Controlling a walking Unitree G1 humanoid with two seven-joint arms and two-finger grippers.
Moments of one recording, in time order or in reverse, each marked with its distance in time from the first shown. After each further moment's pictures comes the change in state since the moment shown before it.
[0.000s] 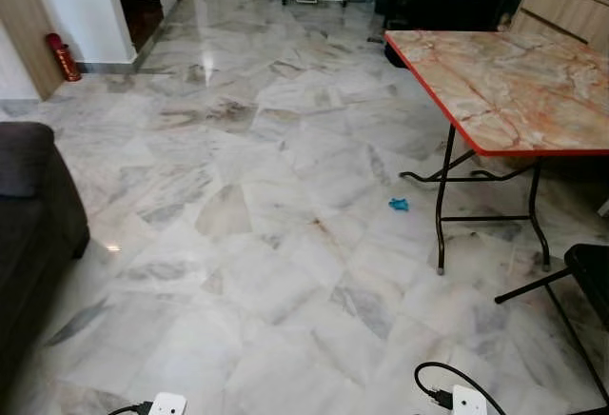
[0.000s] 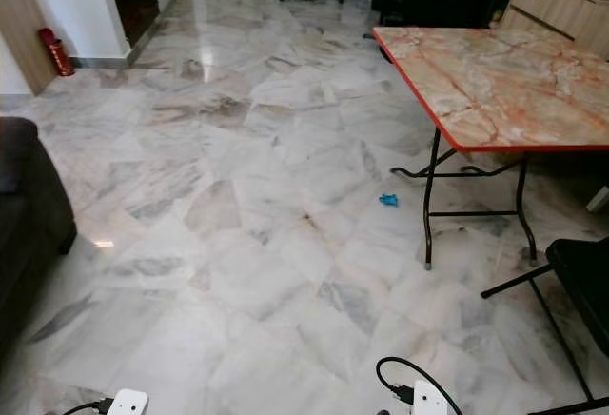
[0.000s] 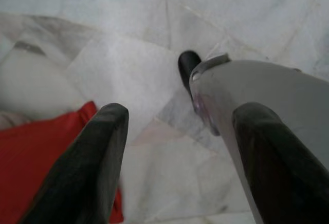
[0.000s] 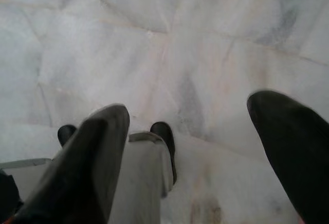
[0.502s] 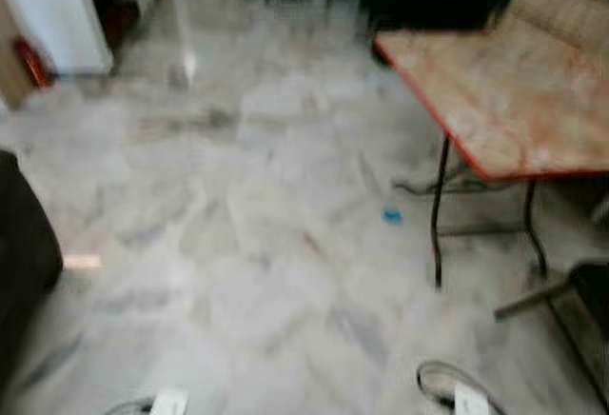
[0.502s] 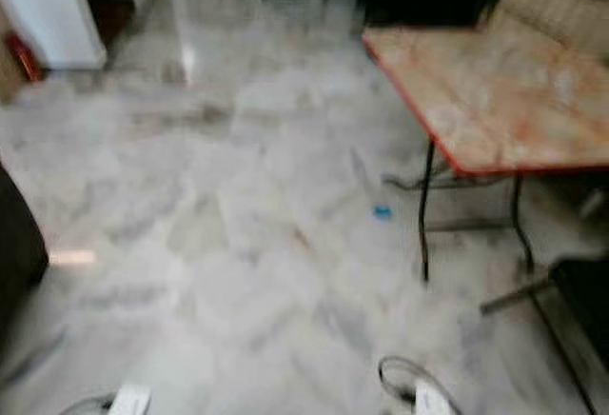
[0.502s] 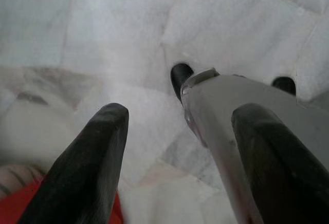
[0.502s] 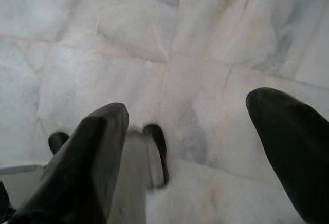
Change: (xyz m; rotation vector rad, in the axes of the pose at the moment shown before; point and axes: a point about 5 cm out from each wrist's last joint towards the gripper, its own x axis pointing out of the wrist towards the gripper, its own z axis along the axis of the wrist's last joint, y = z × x) left arm 0.000 0.001 0.003 0.006 -0.005 -0.004; right arm -0.001 -0.002 -0.004 0.002 0.011 -0.010
